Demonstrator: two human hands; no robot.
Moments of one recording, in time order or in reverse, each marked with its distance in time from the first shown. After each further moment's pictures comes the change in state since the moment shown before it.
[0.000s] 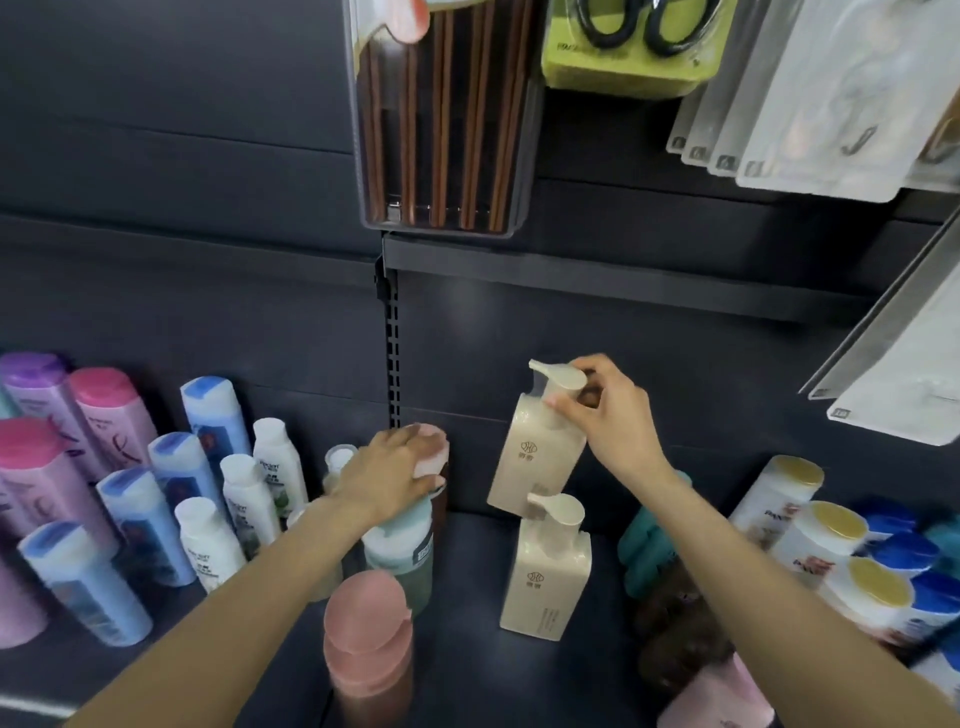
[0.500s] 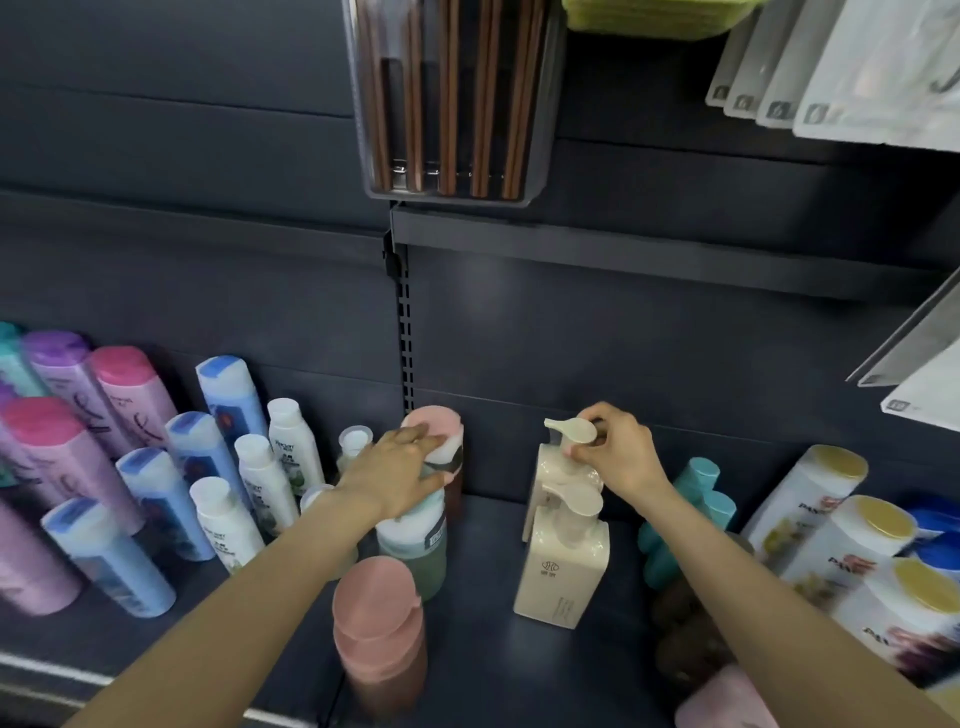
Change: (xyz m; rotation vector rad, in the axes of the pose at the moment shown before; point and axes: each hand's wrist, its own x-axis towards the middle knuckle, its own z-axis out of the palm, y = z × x) left_hand 0.003 -0.008 0.015 0.002 -0.108 -0.042; right_hand -0.002 0.069 0.023 -0.144 -0.163 0.231
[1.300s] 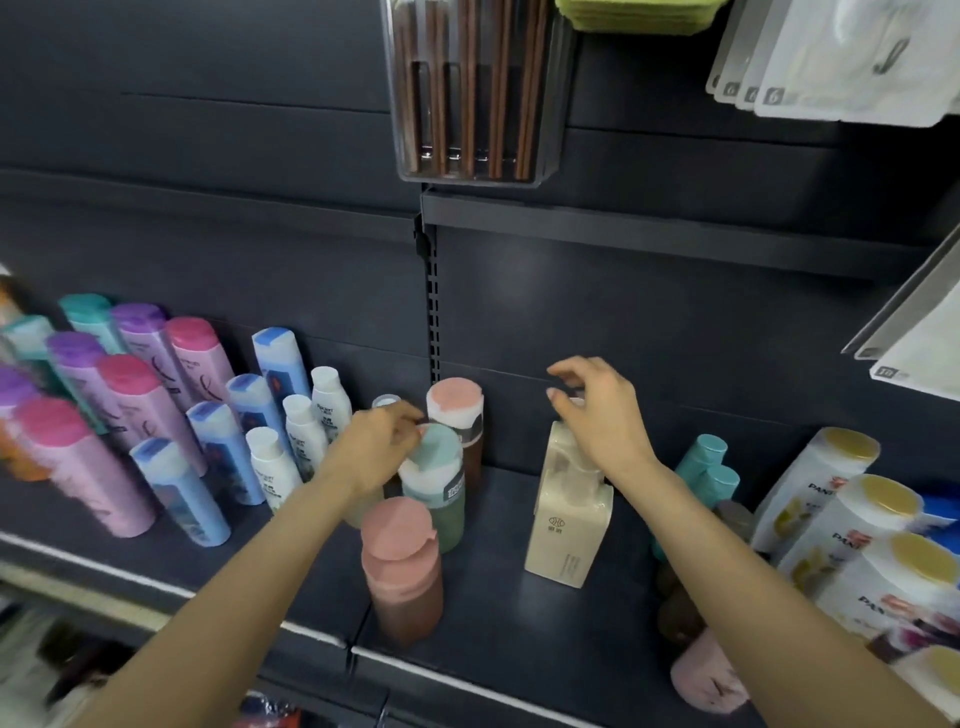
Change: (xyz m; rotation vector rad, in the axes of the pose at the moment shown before) left_hand -0.066 -0.008 -0.009 -0.395 0.319 -0.125; right_hand -0.045 -0.055 0.000 -0.096 0.085 -0.329
